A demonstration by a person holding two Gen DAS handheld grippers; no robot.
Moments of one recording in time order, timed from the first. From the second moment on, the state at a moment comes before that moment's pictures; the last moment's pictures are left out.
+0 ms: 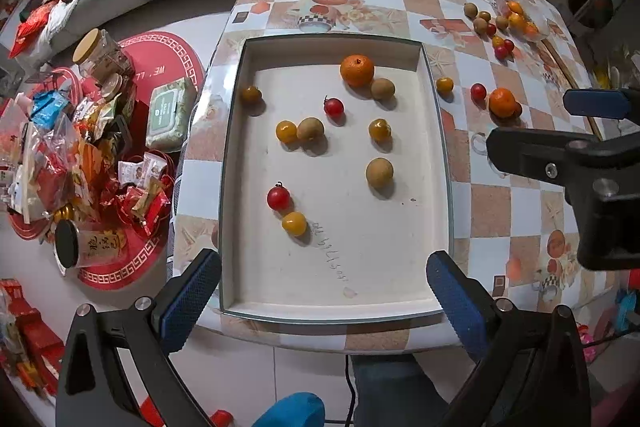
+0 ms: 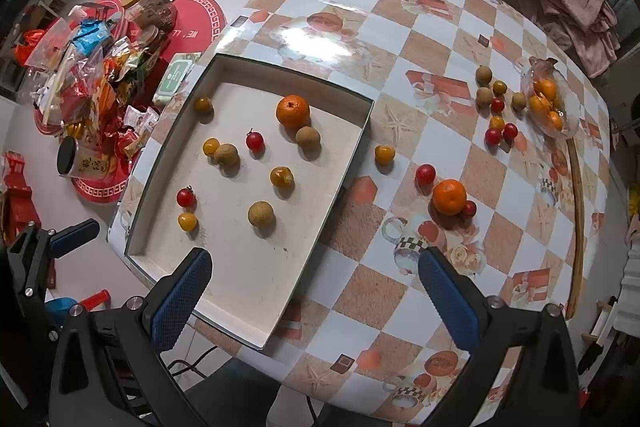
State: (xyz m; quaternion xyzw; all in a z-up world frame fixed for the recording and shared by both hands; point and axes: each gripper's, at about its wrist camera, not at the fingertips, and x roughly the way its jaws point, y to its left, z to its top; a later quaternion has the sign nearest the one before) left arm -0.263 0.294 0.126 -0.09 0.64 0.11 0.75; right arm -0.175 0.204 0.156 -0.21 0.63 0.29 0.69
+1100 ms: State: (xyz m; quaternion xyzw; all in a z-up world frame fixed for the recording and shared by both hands) left arm -0.262 0.278 0.122 -0.06 0.65 0.09 0.75; right arm -0.182 0.192 0.154 -0.20 0.63 0.28 0.70
